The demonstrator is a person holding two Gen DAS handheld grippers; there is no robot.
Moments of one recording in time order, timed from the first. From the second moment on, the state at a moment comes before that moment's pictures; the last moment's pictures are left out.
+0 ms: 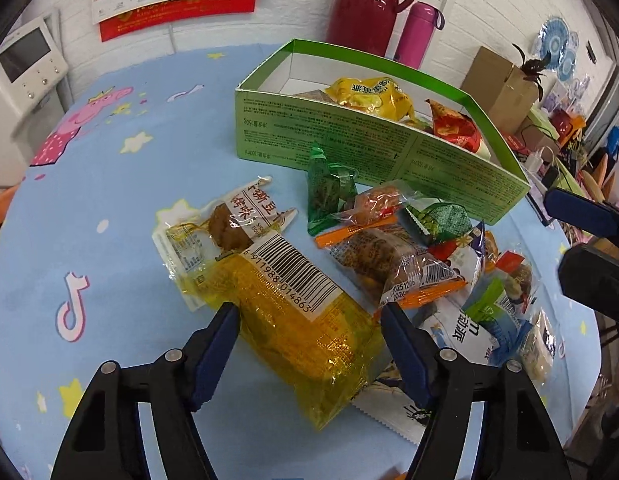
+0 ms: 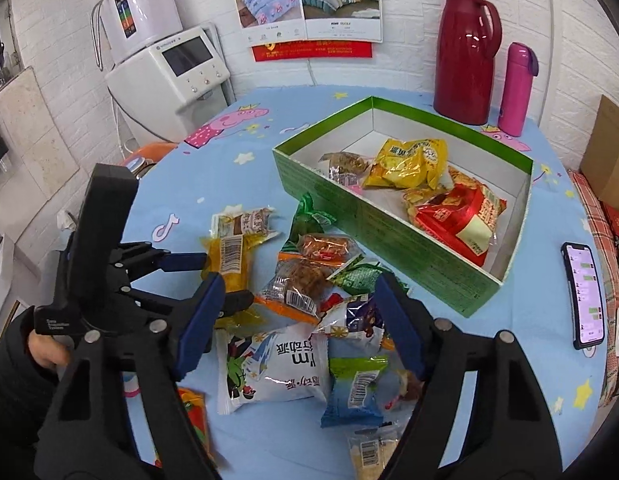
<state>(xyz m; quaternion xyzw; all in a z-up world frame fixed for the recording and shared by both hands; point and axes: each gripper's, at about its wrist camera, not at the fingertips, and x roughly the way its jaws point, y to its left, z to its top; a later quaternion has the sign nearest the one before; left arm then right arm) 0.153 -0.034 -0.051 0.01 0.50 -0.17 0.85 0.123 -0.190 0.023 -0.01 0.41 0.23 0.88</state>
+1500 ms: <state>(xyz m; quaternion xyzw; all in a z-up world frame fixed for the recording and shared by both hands) 0.152 0.018 -0.040 -0.01 0.49 -0.15 0.86 0.132 -0.152 -0.029 -0.03 0.43 0.25 0.87</state>
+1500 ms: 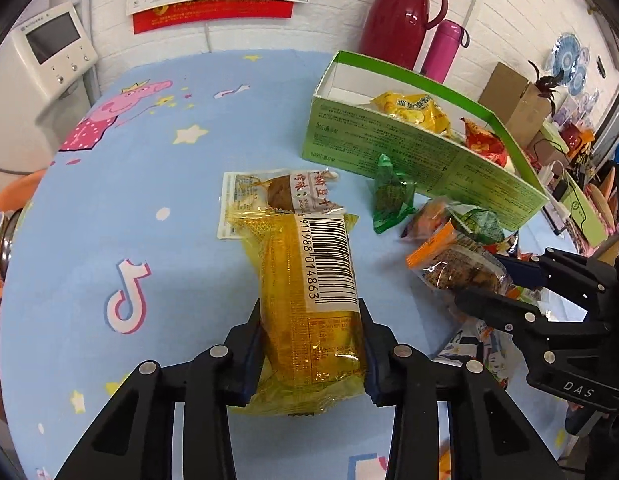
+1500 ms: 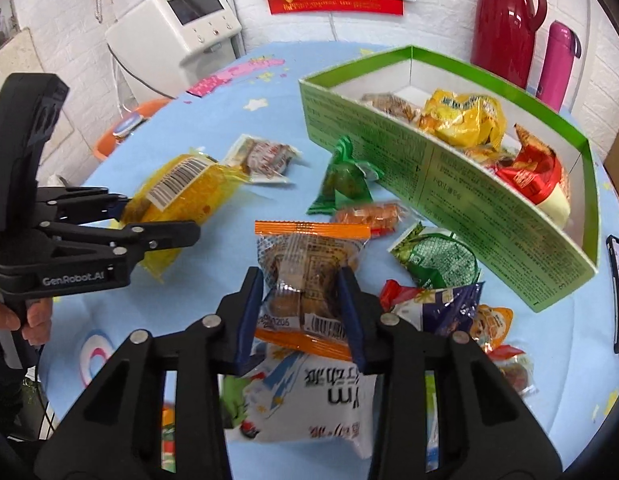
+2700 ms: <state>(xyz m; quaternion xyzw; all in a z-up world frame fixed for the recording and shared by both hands) 0.294 -0.094 0.009 0.03 0.42 -0.14 0.90 0.215 -0.270 0.007 0.03 0.33 0.08 0.94</state>
